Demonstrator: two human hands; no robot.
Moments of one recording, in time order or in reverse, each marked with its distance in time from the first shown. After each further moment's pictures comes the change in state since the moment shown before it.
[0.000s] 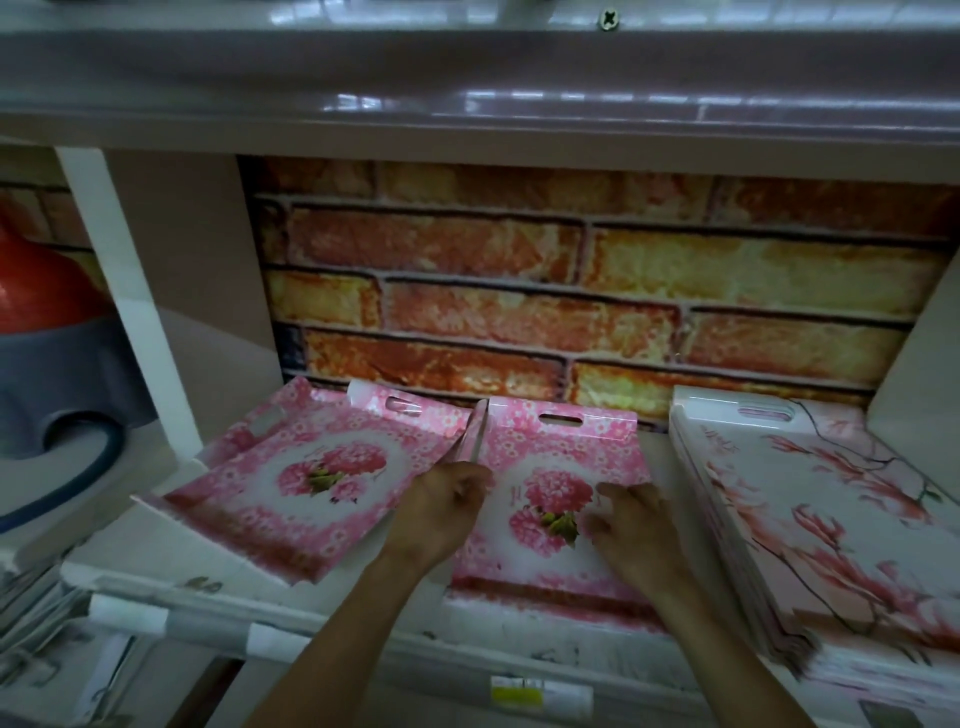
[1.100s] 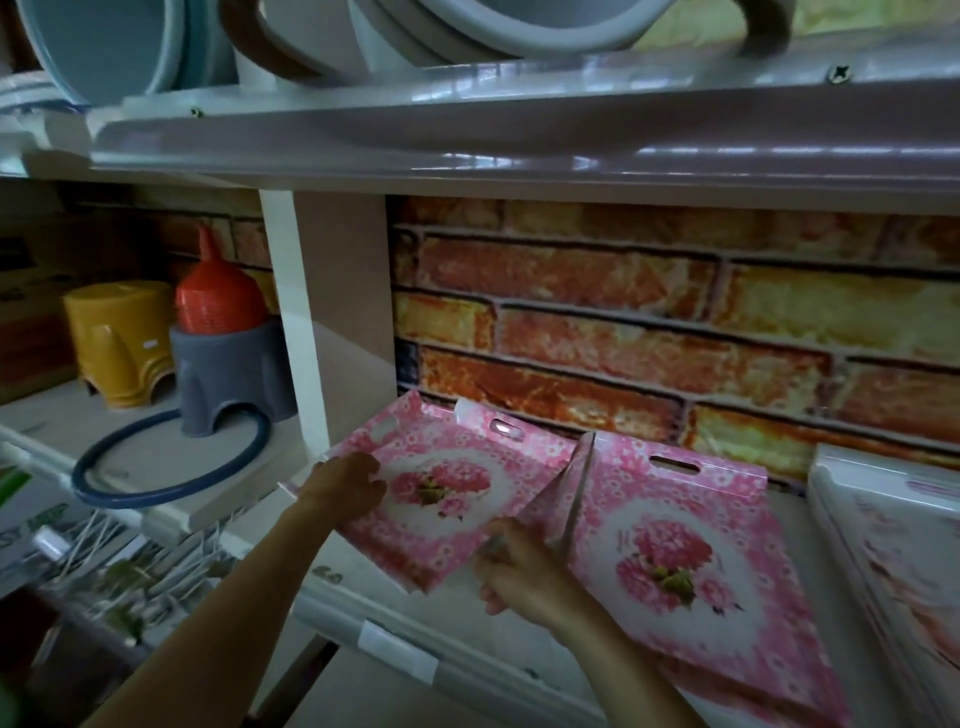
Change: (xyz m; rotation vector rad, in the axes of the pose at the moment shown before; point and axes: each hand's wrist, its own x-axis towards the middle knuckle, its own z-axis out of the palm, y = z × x) left_hand -0.001 -0.127 -0.163 0.567 -0.080 -0.535; right_hand -0.025 -0.178 0.060 0.666 -0.579 -0.235
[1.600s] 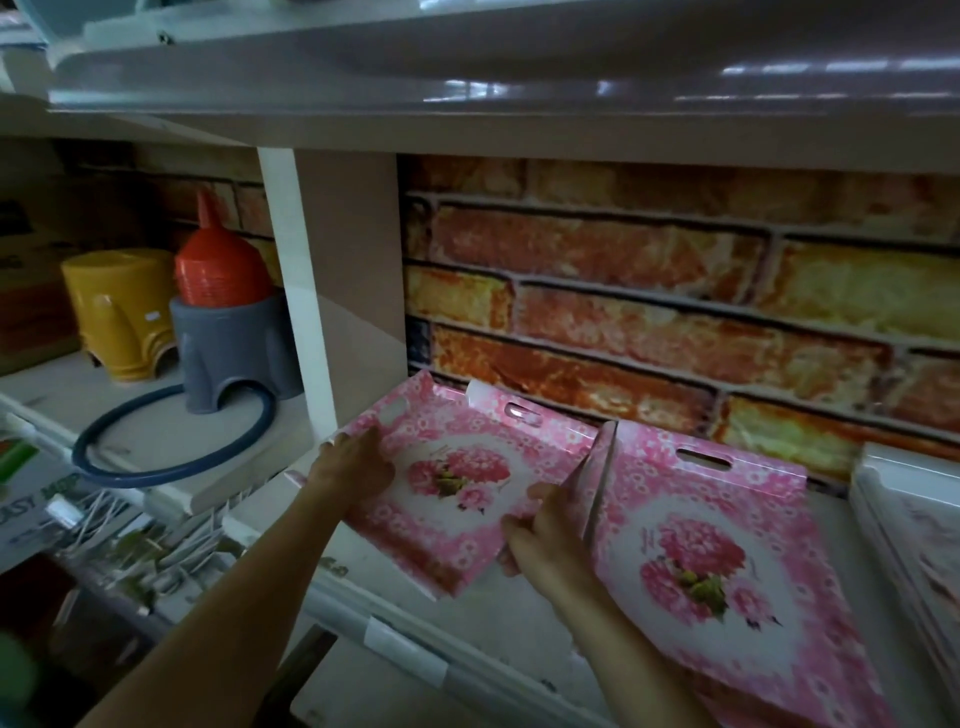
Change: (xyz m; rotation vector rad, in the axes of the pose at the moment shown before) left_hand 0.034 -0.012 0.012 -0.067 -0.013 -0.072; right_hand 0.041 0.002 0.002 0.092 0.231 0.067
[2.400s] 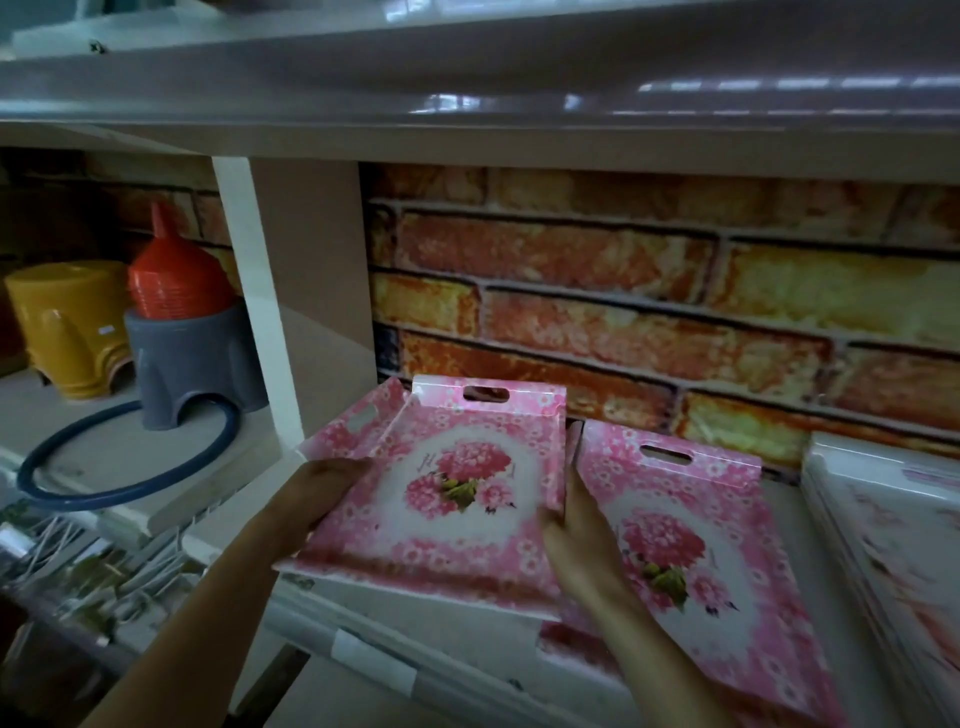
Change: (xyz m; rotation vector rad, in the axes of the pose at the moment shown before) left_hand -0.036 0.003 0.005 -1.073 -0.191 -0.012; right_hand -0.037 -0.006 -0.059 -0.112 0.160 -0.199
